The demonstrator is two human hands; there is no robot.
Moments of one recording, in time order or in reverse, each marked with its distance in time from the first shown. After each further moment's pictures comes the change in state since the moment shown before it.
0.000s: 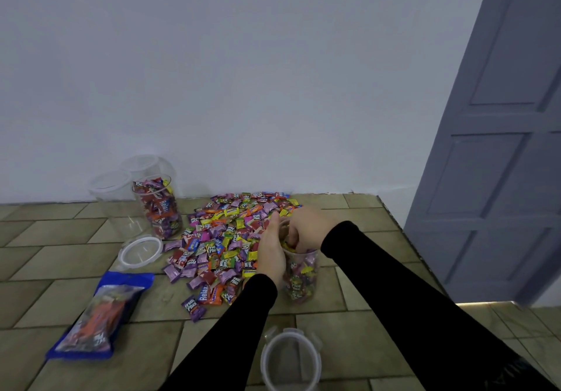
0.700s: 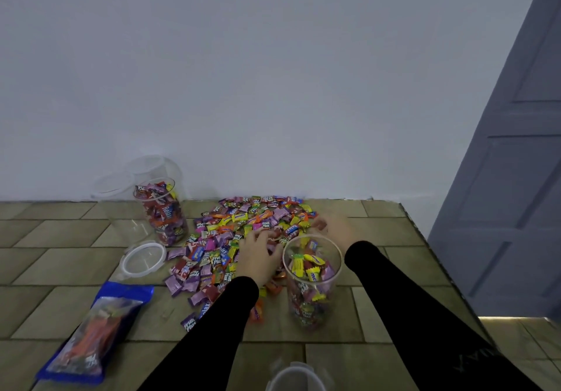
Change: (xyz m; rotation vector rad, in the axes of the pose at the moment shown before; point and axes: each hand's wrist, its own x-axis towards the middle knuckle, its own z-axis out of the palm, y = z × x) left_hand 0.072 -0.021 -0.060 1.297 0.042 0.114; right_hand 0.073 0.082 0.057 0.488 0.292 0.214
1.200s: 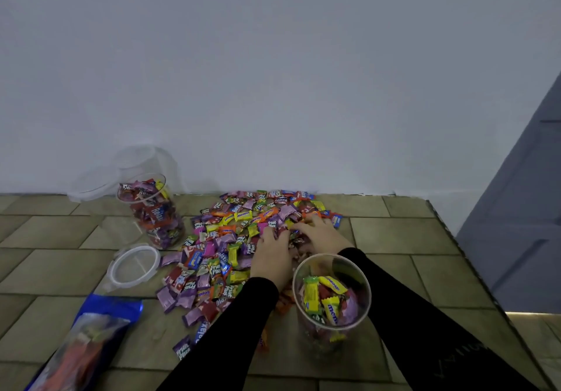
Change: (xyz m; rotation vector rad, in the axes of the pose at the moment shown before) left_hand 0.049 0.003 0.026 0.313 -0.140 0.014; right_hand 0.071 0.008 0.059 -0.316 -0.259 -0.157
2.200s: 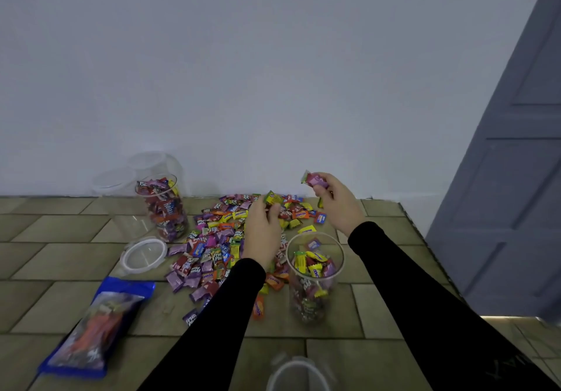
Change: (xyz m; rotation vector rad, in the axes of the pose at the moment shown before) left_hand -0.062 0.025 -0.070 -0.799 0.448 0.053; right_hand -0.087 -0.028 -0.076 0.764 0.646 -0.026
